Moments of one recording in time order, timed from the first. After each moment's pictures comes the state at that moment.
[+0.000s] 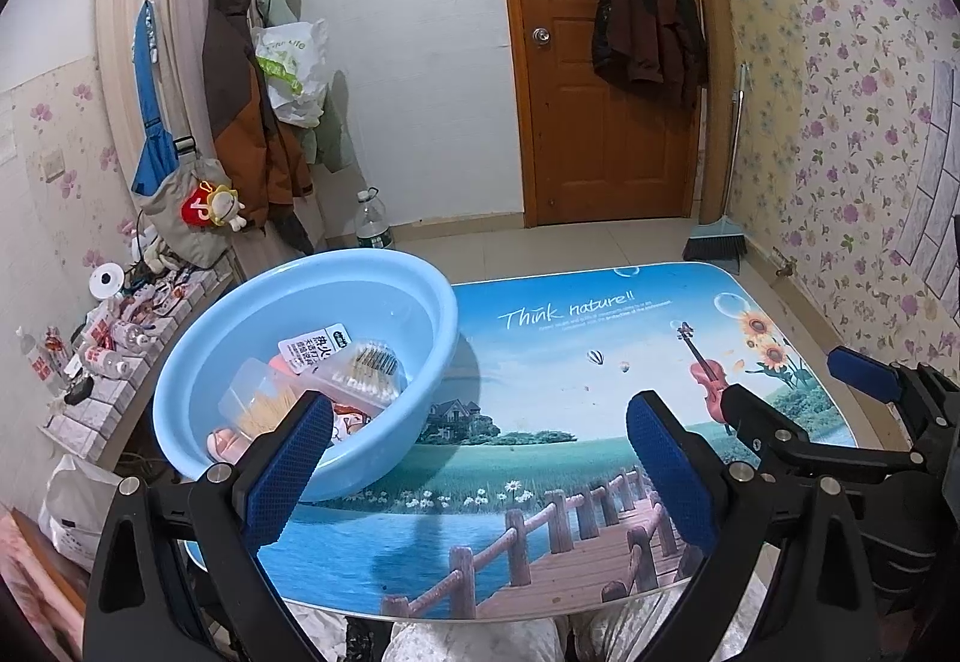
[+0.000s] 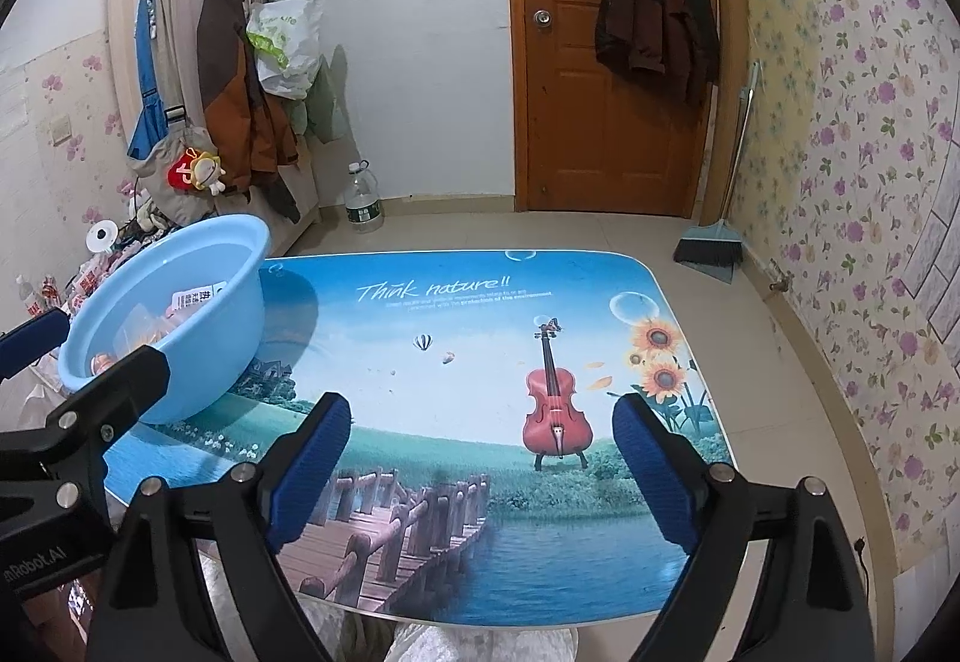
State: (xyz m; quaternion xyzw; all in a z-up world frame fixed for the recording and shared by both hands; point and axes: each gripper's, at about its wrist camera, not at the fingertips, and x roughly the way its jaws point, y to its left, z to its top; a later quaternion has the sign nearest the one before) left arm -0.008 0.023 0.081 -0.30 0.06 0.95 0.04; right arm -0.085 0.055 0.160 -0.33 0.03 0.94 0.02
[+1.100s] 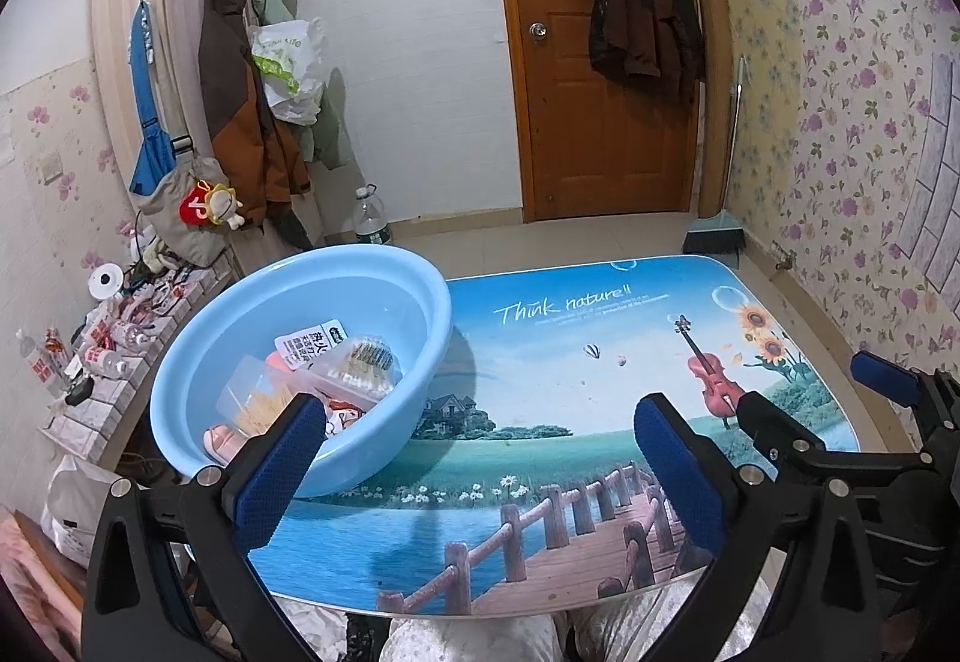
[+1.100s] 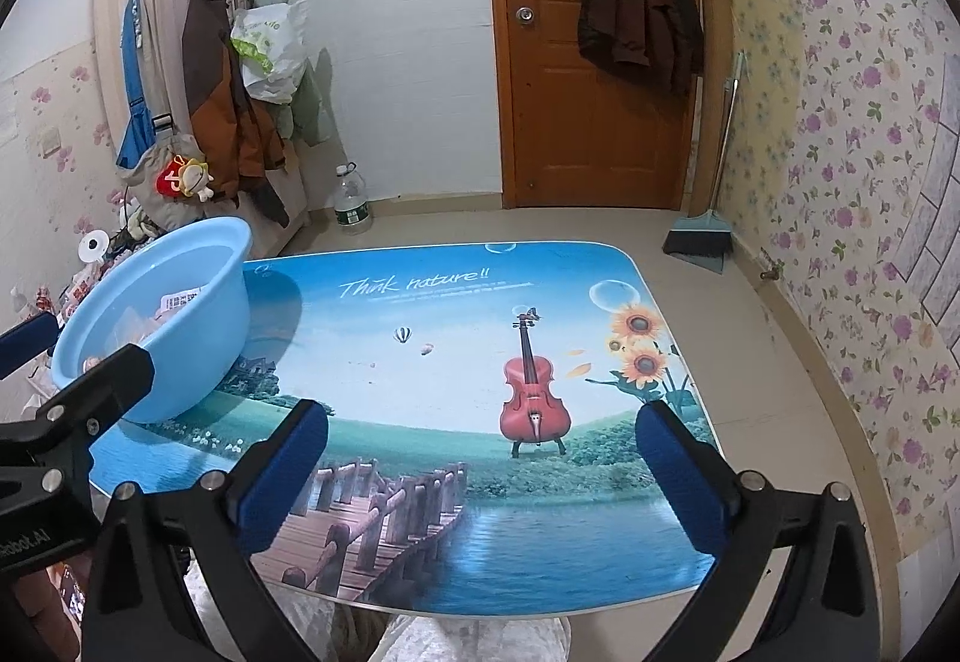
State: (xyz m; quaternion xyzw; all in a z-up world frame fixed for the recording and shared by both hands) left arm -0.007 0.028 0.078 -0.31 0.07 0.95 0.04; right arm -0.077 0.068 0.154 -0.33 0.04 0.94 0.03
